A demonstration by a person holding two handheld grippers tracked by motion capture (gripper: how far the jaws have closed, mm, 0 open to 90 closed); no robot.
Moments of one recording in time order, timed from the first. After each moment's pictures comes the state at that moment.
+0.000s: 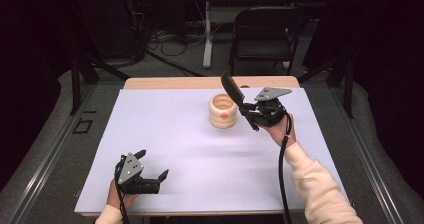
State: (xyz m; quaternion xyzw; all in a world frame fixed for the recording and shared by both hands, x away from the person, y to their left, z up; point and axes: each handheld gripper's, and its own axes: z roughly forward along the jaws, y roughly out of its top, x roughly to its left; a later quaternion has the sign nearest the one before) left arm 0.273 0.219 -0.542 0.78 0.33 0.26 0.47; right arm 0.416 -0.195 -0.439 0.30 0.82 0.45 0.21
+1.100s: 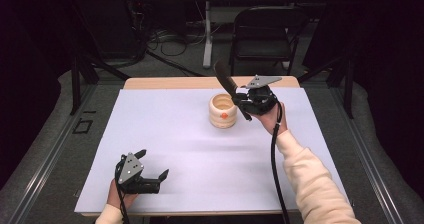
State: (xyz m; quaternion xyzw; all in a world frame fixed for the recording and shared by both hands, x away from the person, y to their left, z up) left arm 0.274 0.218 -0.542 0.78 0.33 0.26 0.47; right arm 0.443 -0.173 -0.424 0.30 0.81 0.45 0.21
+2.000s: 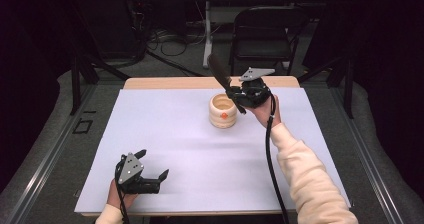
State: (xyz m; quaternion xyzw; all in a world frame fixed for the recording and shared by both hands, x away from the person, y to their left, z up) left arm 0.273 0.218 -0.542 0.78 0.33 0.26 0.47; right arm 0.458 -0.155 -0.412 0.29 0.81 0.45 0.22
